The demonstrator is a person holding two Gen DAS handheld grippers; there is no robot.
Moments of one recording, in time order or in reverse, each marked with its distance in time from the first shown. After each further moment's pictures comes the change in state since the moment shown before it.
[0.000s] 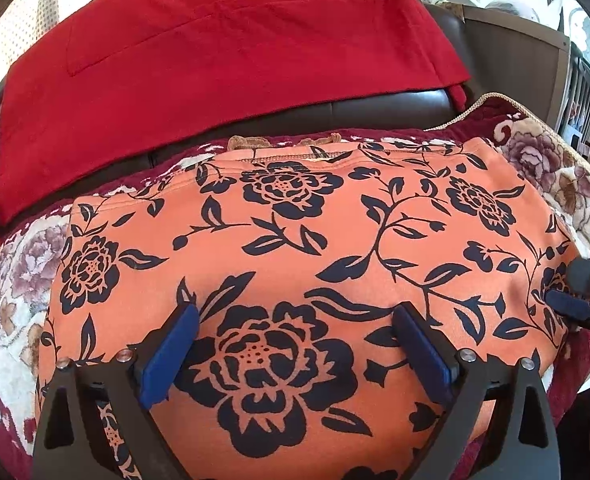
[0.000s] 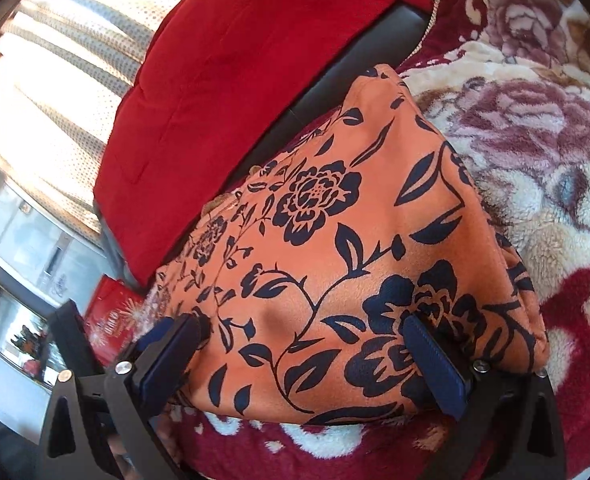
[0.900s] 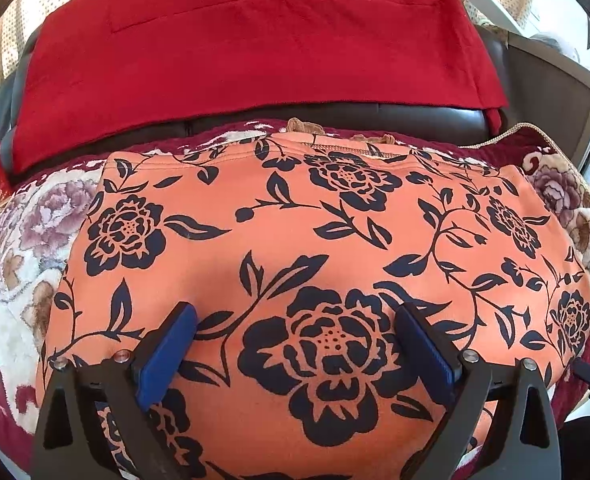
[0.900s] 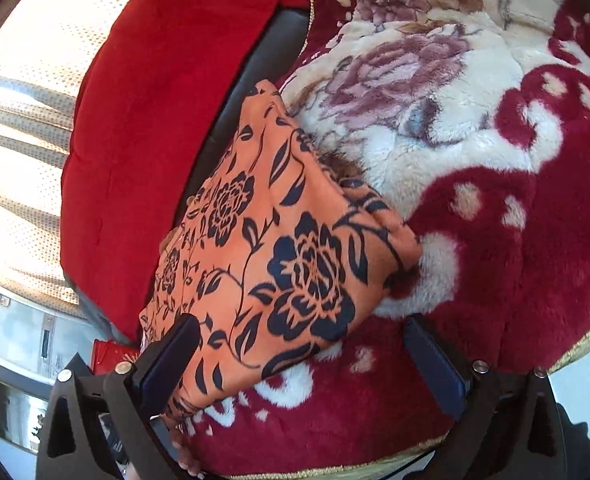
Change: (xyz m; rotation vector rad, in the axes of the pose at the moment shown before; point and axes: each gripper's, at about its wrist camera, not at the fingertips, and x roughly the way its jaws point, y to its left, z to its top) left arm -0.001 0.043 -0.005 -0.153 0.033 0.024; right arm -0.043 -0.038 -0.022 0.336 -0.032 -0.112
